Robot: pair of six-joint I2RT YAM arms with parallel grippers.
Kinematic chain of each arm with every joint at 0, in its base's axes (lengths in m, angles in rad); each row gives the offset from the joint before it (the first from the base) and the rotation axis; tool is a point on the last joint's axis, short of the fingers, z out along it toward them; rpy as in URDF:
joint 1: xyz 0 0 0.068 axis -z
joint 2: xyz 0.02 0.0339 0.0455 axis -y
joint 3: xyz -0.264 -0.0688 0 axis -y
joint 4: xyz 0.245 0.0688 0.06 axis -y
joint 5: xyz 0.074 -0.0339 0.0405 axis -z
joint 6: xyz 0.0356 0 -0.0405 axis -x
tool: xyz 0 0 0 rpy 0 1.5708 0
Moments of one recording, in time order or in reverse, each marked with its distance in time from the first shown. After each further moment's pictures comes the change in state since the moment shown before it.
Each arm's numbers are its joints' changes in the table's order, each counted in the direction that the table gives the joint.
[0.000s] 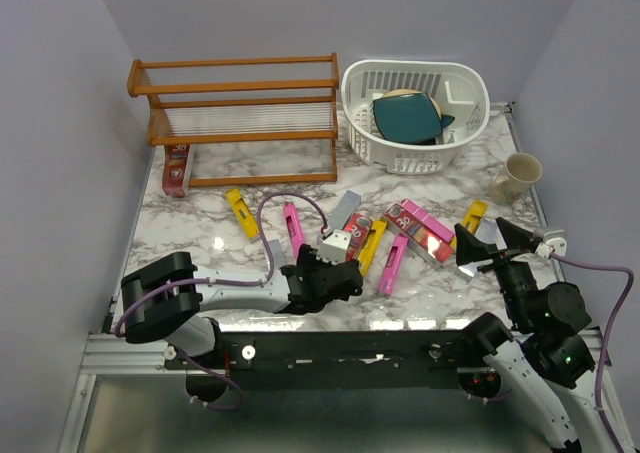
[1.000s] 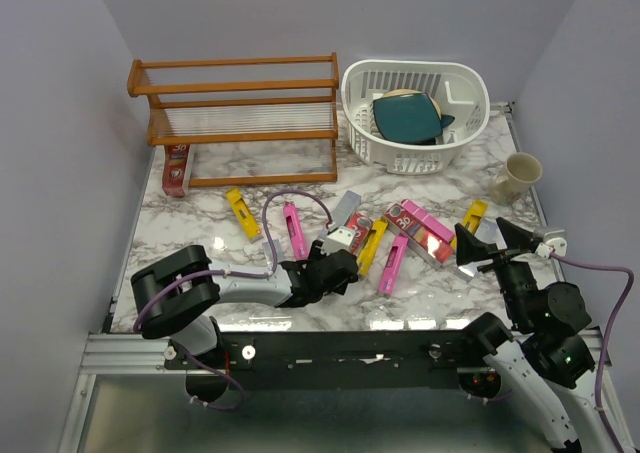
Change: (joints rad) left arm -0.103 -0.067 -0.066 0.267 0.169 -0.170; right arm 0.000 0.000 0.000 0.000 0.003 0.001
